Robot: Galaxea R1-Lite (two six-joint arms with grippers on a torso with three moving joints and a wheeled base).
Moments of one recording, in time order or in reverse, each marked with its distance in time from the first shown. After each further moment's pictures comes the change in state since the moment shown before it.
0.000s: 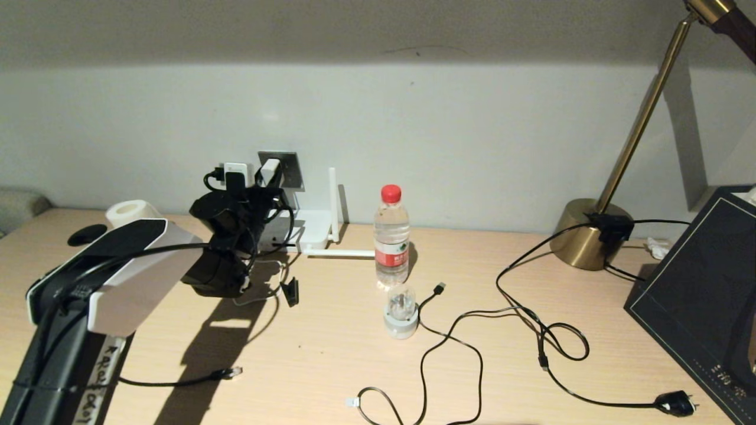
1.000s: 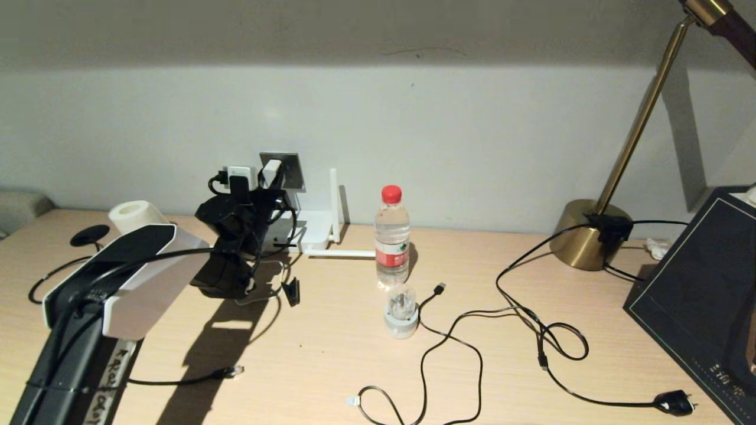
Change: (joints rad) left arm -0.007 0.062 -0.059 -0.004 0.014 0.003; right arm 0.000 0.000 0.000 0.000 0.000 0.000
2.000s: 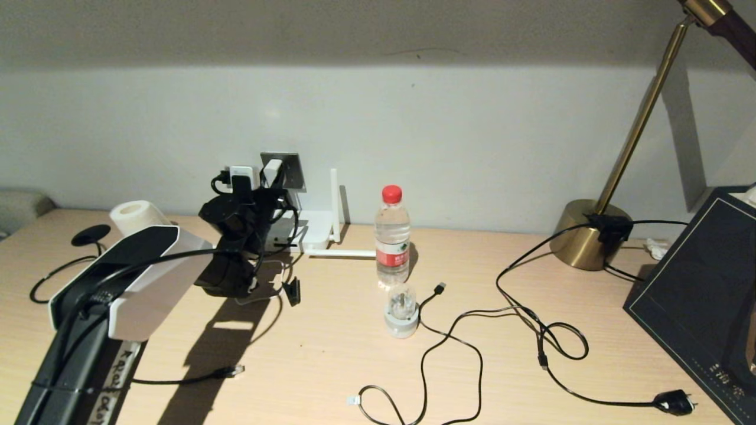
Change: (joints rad) left arm -0.007 0.022 -0.037 0.014 0.028 0.000; right arm 0.000 0.000 0.000 0.000 0.000 0.000
